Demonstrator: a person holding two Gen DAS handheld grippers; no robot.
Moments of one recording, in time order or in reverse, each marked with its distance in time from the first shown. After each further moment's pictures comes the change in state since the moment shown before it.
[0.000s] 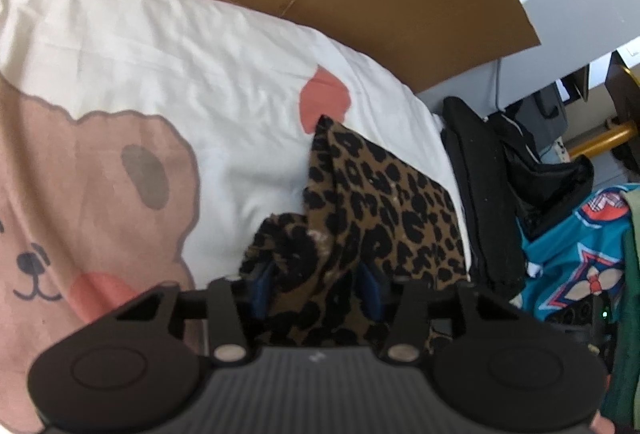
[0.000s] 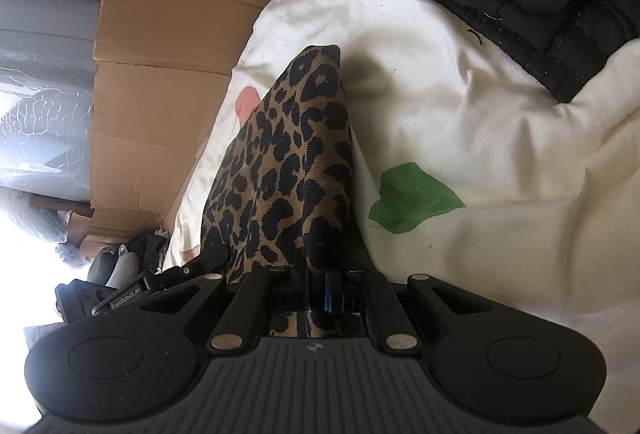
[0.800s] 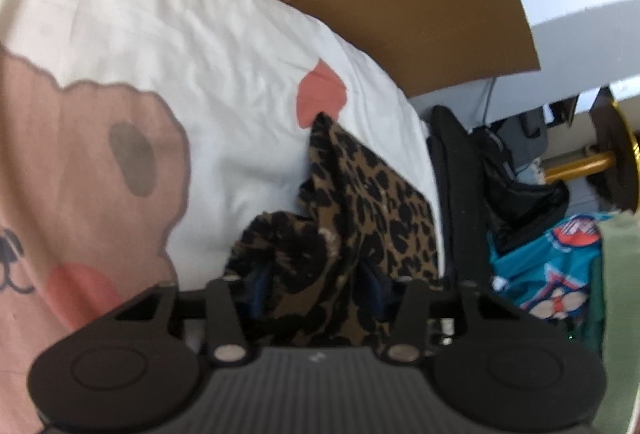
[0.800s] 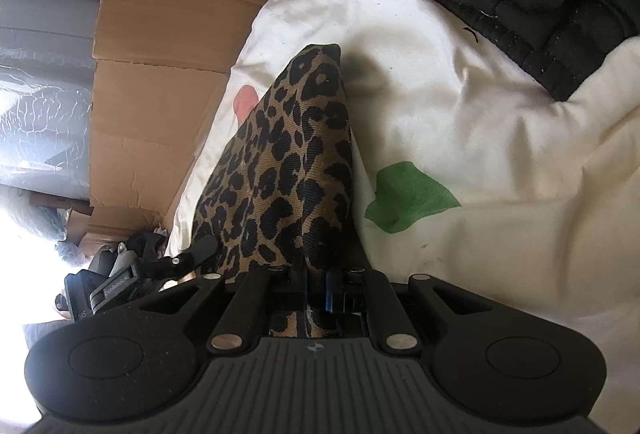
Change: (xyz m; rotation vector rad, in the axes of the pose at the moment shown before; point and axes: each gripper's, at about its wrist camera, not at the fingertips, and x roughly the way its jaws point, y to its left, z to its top) left arm 0.009 0.016 0.007 -0.084 0.031 -0.107; right arm 0.000 -0.002 0.002 -0.001 0.001 0.005
